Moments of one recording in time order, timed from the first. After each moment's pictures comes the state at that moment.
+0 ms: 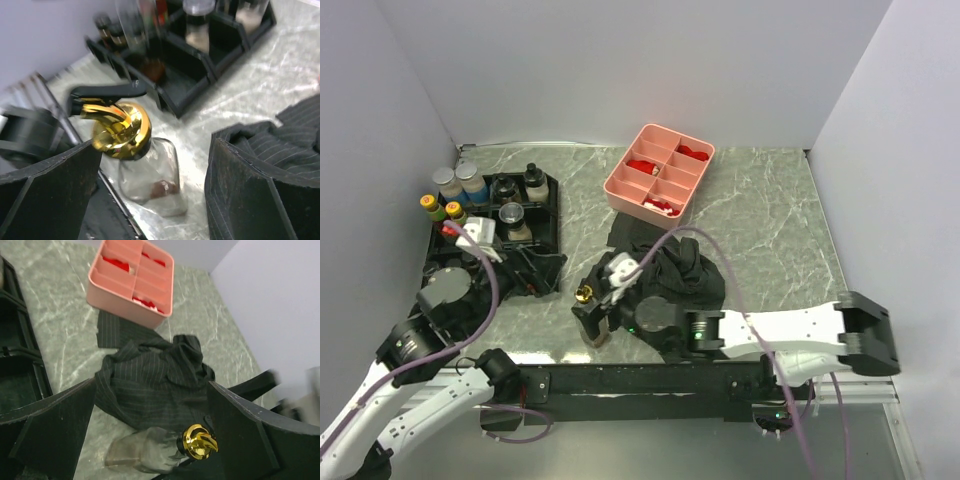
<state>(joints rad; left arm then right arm) -0.75 0.44 0.90 -0.58 -0.27 -0.56 1.43 1.32 0.83 0.33 0.54 0.23</state>
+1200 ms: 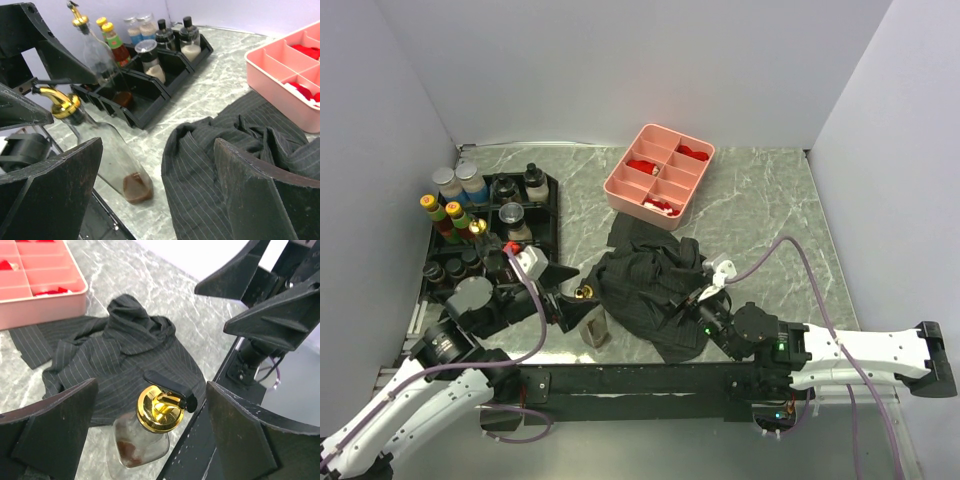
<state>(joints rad) -0.75 0.38 0.63 -0.29 0.25 -0.25 1.43 0.69 0.52 0.23 0.70 0.23</state>
